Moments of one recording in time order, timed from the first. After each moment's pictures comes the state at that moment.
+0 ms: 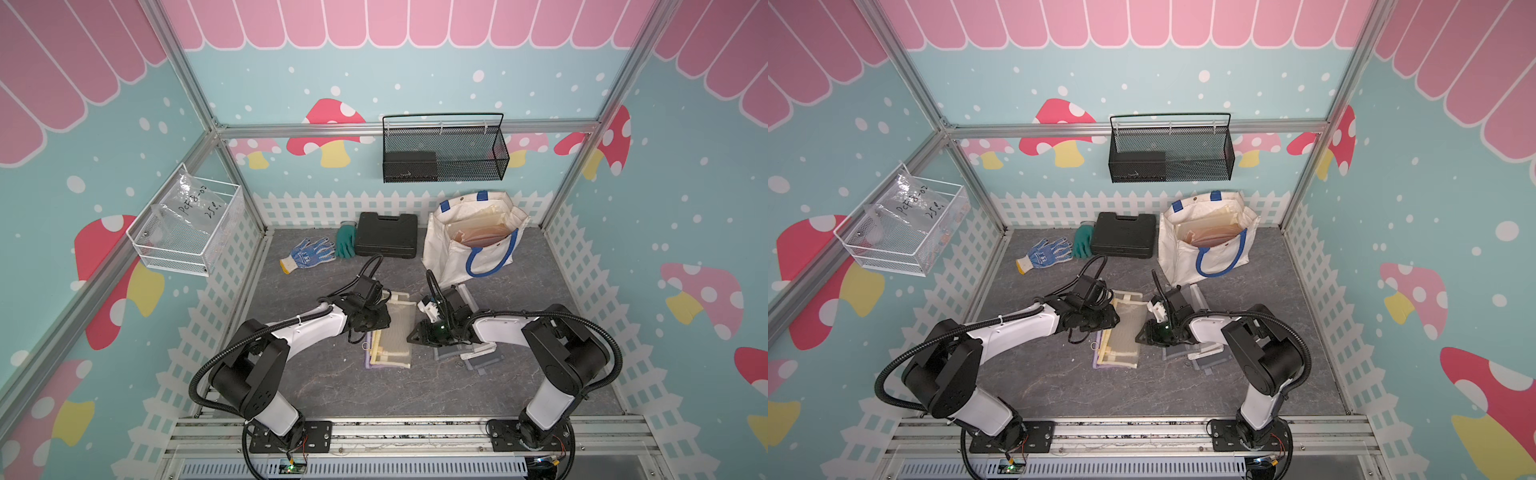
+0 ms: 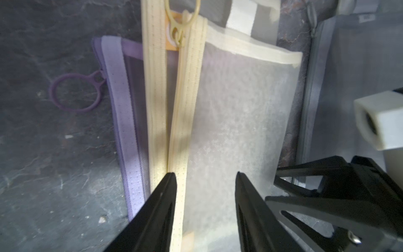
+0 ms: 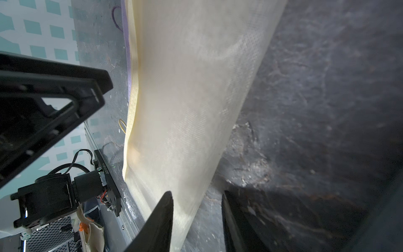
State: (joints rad) left arm -0.58 1.61 0.92 -0.37 0.13 -0.69; right arm 0.60 1.73 0.77 -0.02 -0.59 0.63
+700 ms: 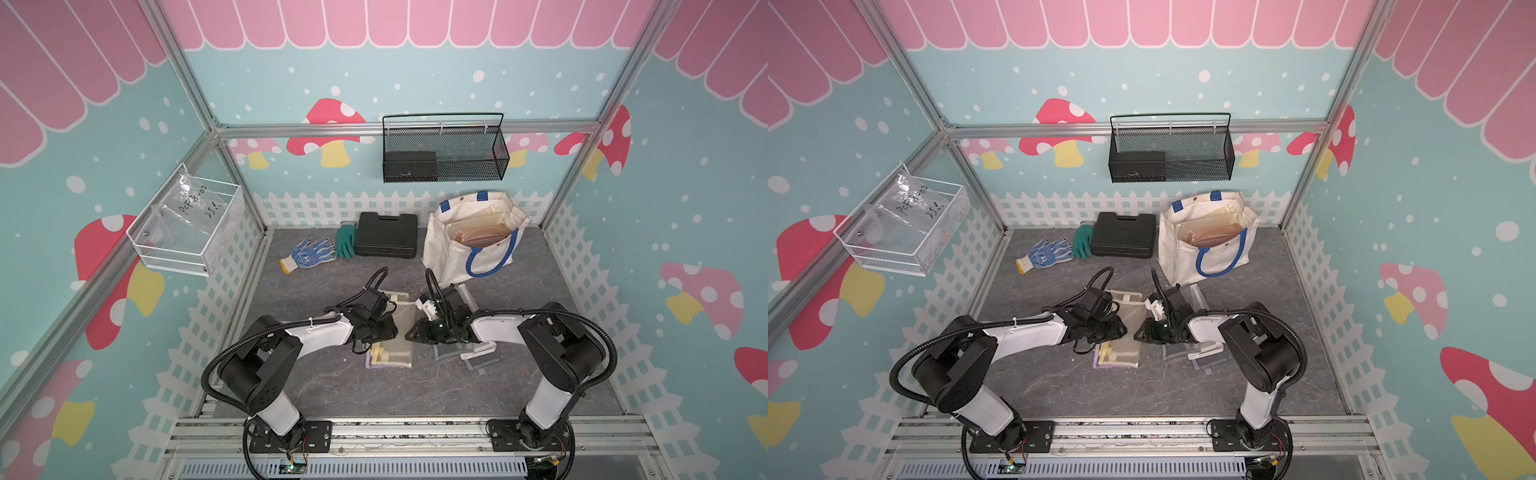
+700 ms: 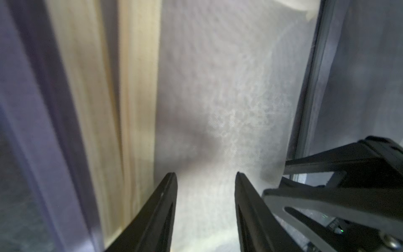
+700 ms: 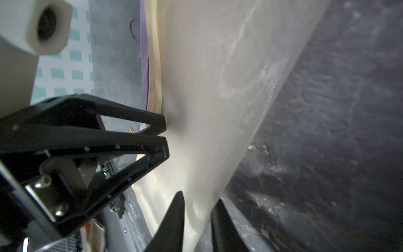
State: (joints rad) left arm -0.64 1.63 0.81 -0.20 0.20 -0.80; right arm 0.60 1.75 0.77 0.08 -0.62 0.63
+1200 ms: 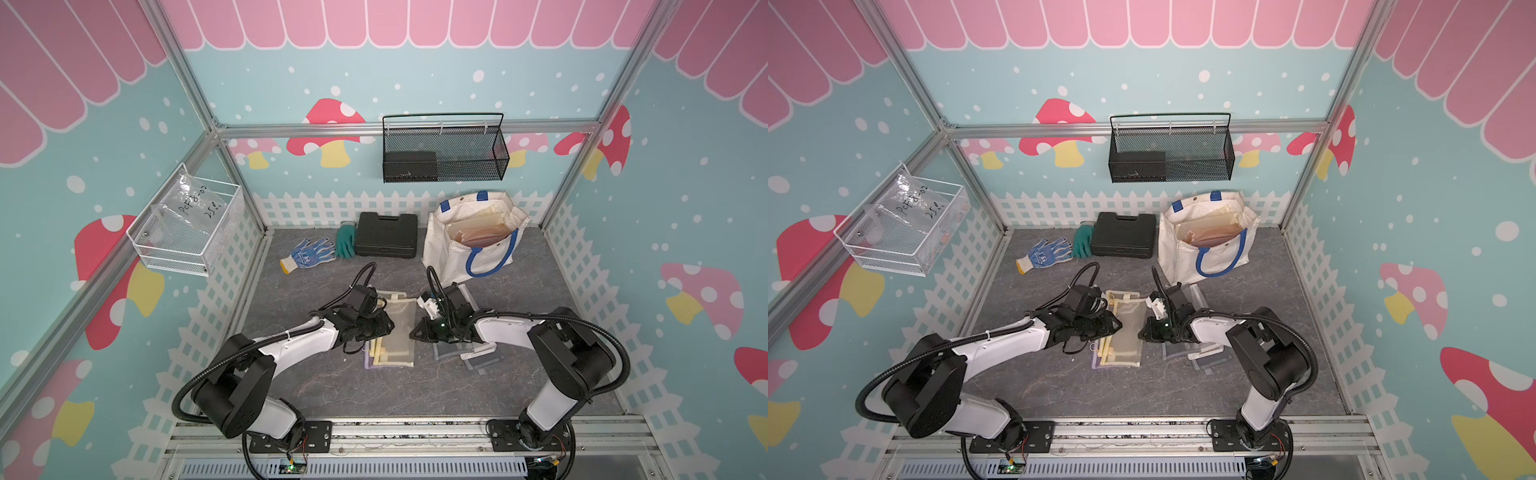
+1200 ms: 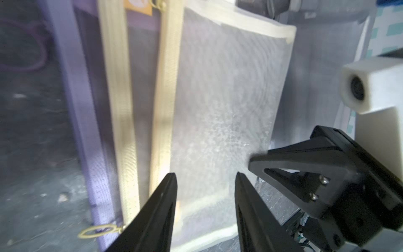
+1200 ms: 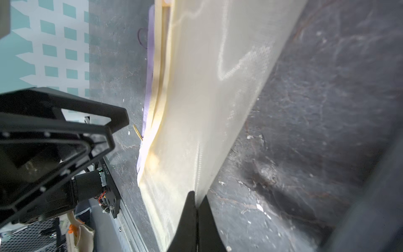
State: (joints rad) left arm -0.56 1.42 0.77 -0.27 0.23 -0.80; right arm 0.60 1.61 0.81 -0.09 -0.54 0.56
